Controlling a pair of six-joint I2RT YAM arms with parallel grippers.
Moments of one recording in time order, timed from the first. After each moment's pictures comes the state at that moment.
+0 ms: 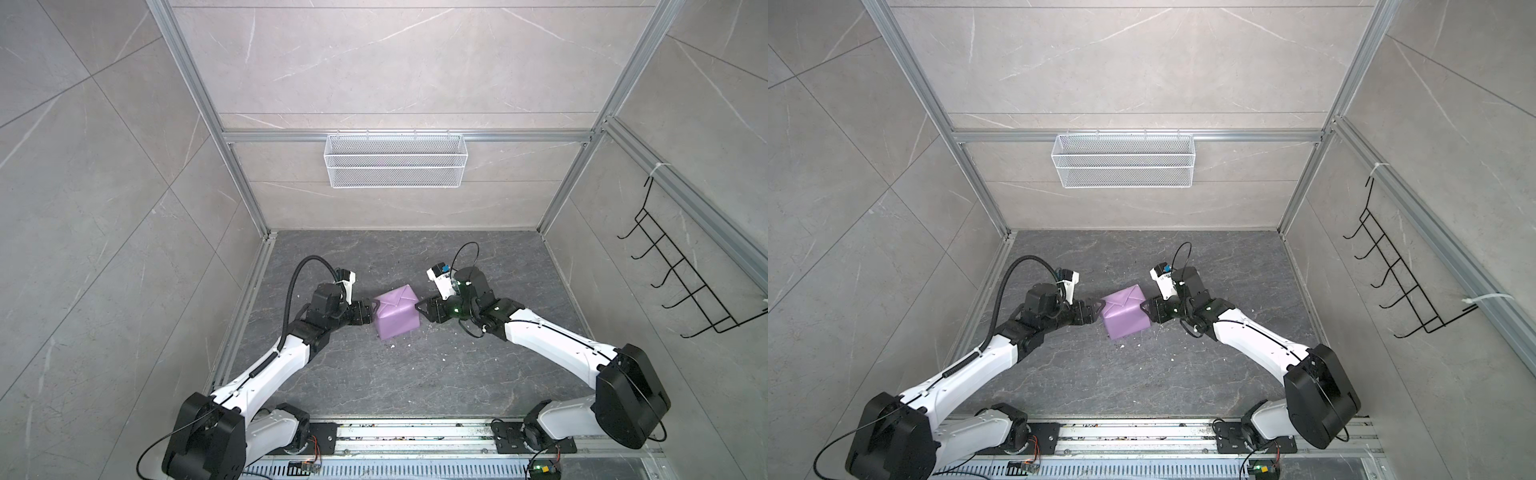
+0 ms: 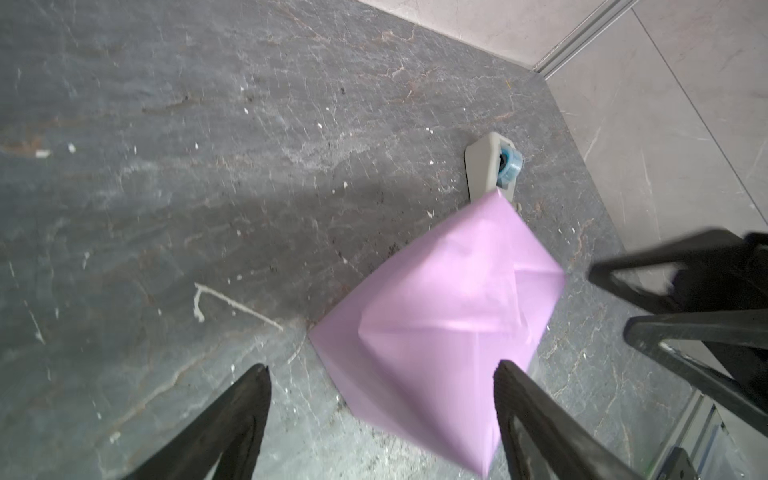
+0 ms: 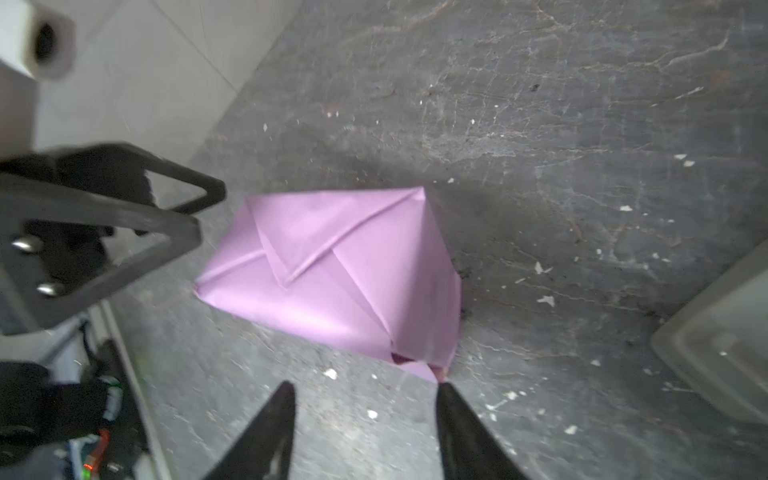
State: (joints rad) left arm -0.48 1.09 0.61 -0.12 0.23 -0.44; right arm 0.59 1.42 0.89 -0.15 -0.30 0.24
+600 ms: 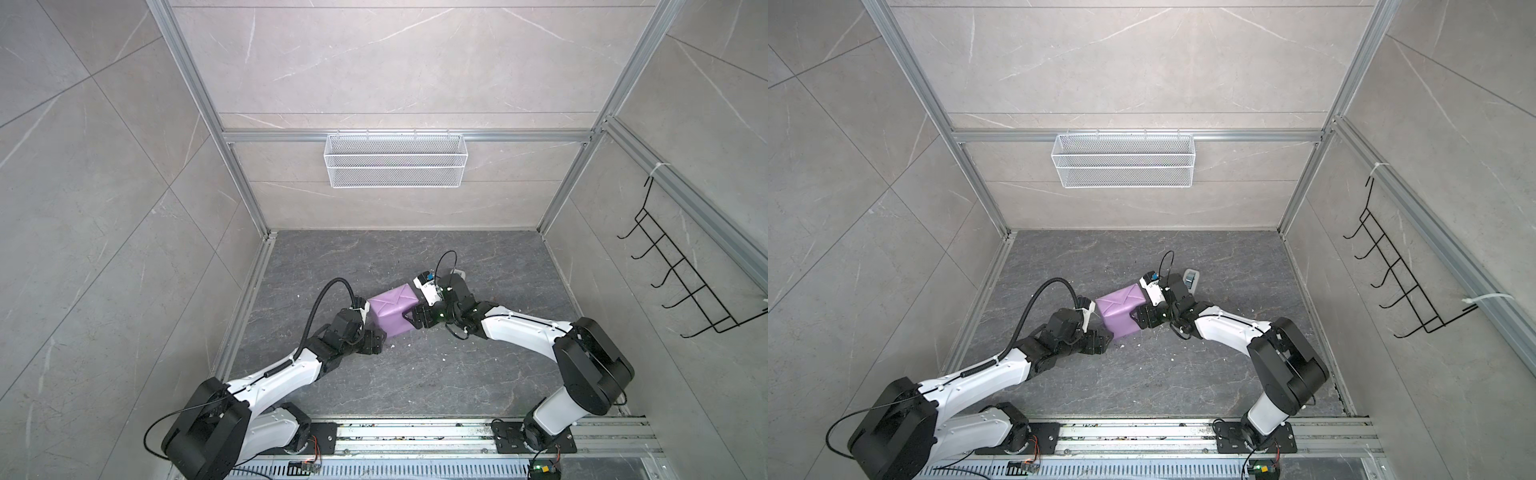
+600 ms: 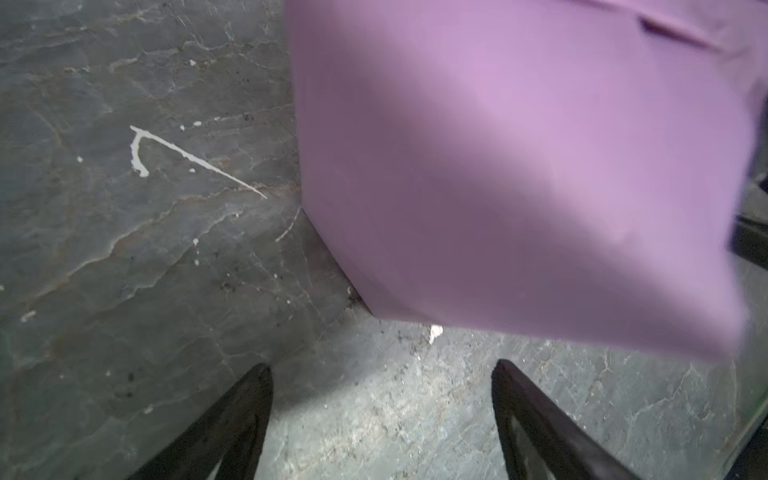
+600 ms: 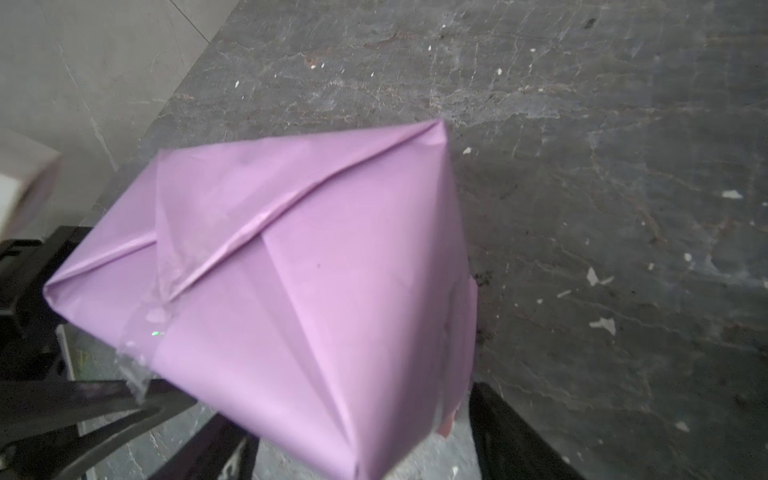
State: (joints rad) left arm -0.60 1.22 0.54 -0.09 0.07 -0.45; right arm 0.63 1.65 0.95 0.00 -0.31 0.24
